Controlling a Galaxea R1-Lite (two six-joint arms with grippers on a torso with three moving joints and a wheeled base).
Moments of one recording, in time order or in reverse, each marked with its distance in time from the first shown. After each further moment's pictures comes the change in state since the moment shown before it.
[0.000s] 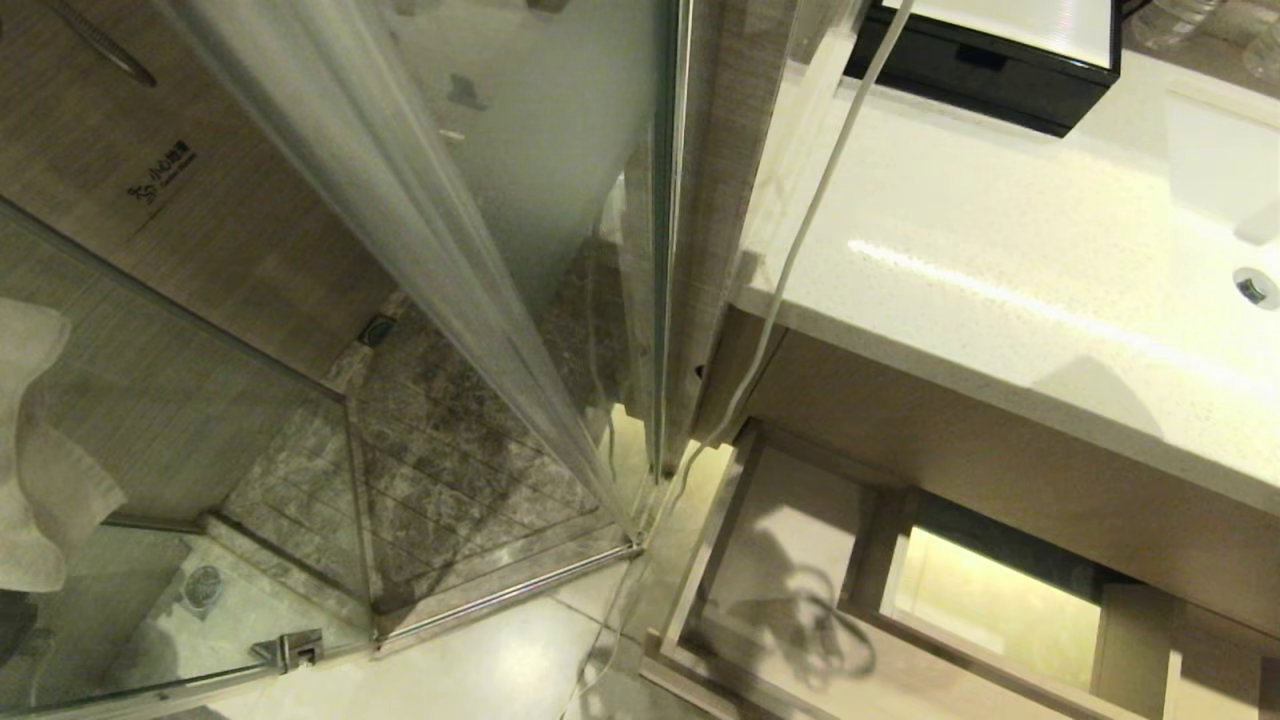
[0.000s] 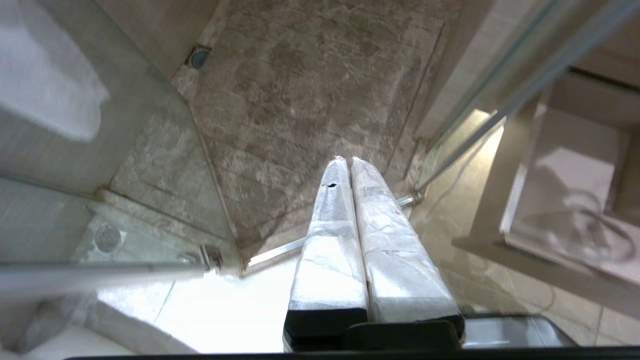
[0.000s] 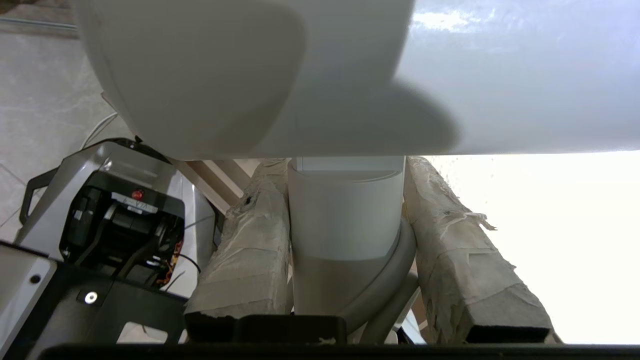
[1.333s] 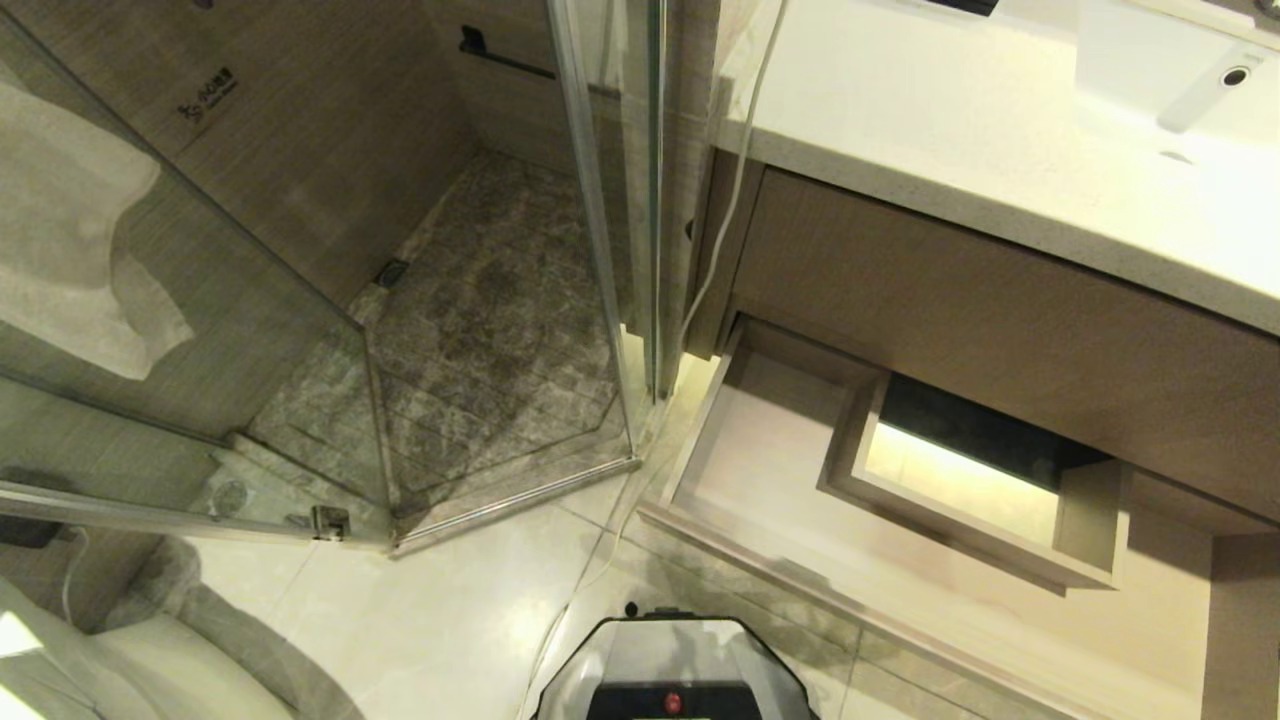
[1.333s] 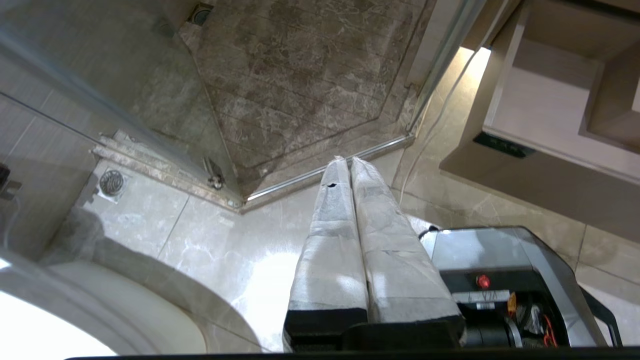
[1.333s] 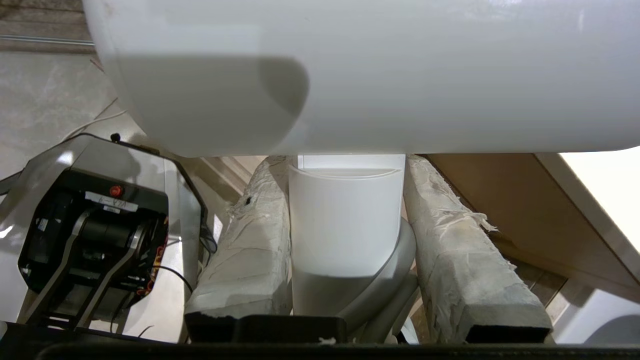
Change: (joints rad) left arm 0.000 0.000 0.000 0.000 0.000 0.000; right arm -0.062 -0.254 0.154 -0.141 -0.025 0.003
